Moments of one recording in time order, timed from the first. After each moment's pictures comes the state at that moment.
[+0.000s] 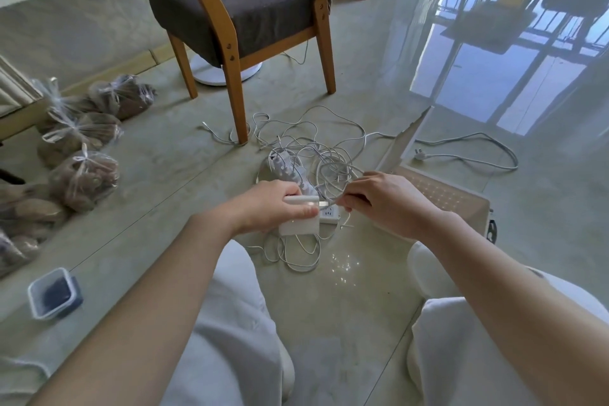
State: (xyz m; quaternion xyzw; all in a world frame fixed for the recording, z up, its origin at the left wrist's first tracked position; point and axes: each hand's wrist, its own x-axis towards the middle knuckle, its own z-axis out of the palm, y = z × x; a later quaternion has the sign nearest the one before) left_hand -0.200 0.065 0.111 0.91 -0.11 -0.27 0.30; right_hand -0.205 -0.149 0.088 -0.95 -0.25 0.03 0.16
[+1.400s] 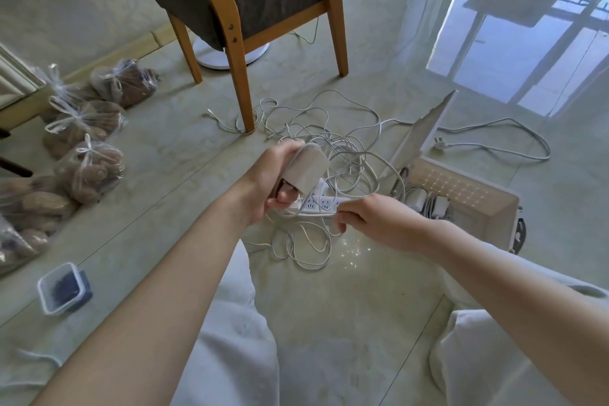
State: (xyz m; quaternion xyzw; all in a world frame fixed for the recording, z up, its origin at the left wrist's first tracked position) left_hand -0.155 0.058 0.102 0.68 0.10 -0.29 0.66; right_hand -0.181 -0.130 0.051 -0.93 -0.23 0.20 0.21
